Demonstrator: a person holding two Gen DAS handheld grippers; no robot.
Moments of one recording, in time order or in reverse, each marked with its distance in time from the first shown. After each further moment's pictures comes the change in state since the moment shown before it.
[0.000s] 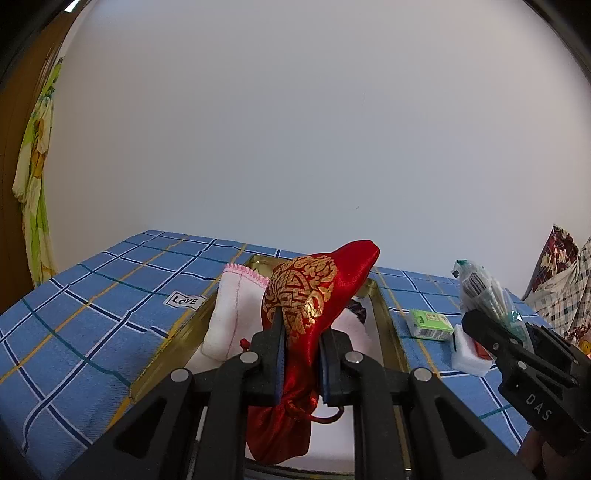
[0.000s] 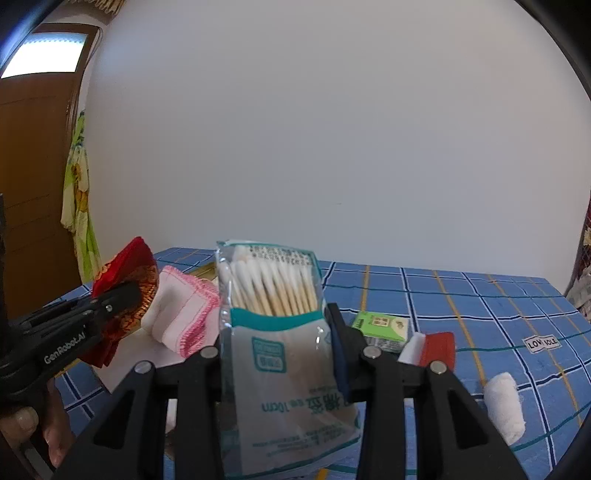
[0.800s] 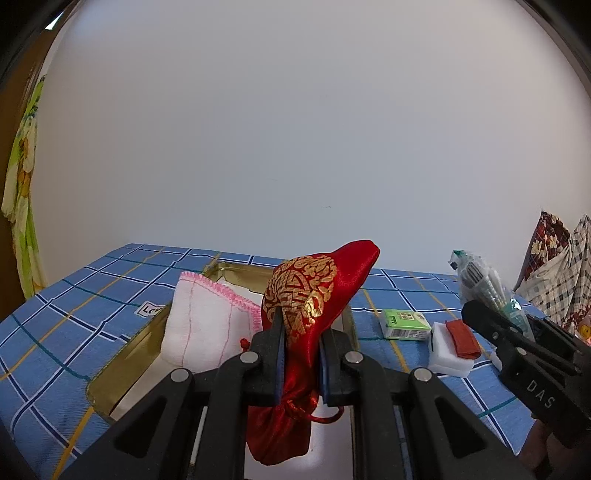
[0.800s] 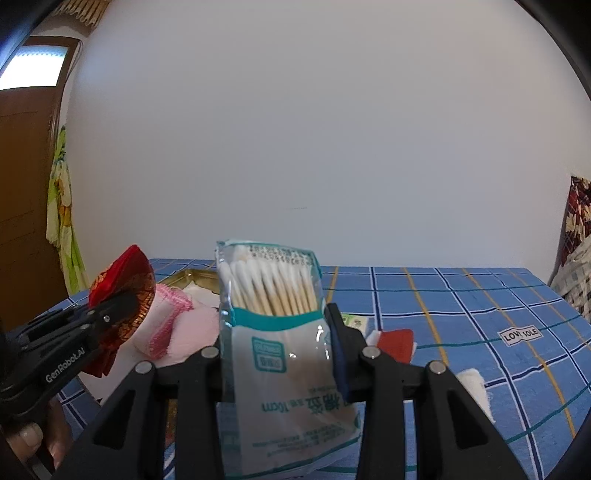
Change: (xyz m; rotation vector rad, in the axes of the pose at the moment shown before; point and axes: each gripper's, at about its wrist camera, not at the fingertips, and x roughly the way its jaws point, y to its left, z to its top) left arm -0.007 -0.031 -0.003 0.059 -0.023 -0.035; right arm -0.009 -0.021 0.000 0.055 -0.023 -0.071
